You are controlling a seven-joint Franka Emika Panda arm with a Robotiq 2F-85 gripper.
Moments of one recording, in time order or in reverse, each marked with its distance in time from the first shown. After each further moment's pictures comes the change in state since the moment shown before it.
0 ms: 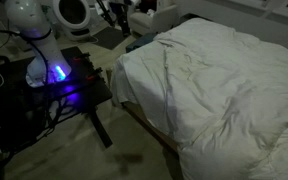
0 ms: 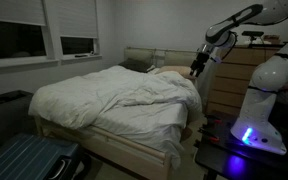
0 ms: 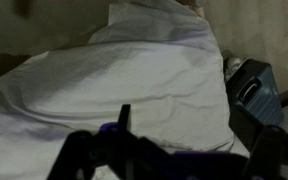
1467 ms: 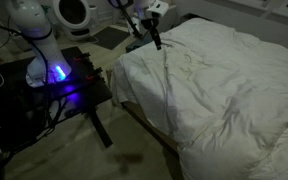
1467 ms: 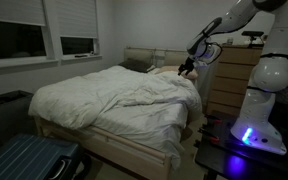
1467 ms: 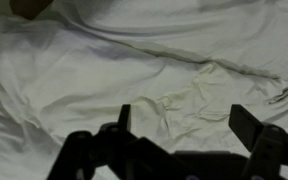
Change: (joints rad) arm 0.117 0.516 -0.109 0.234 0.271 0.553 -0.142
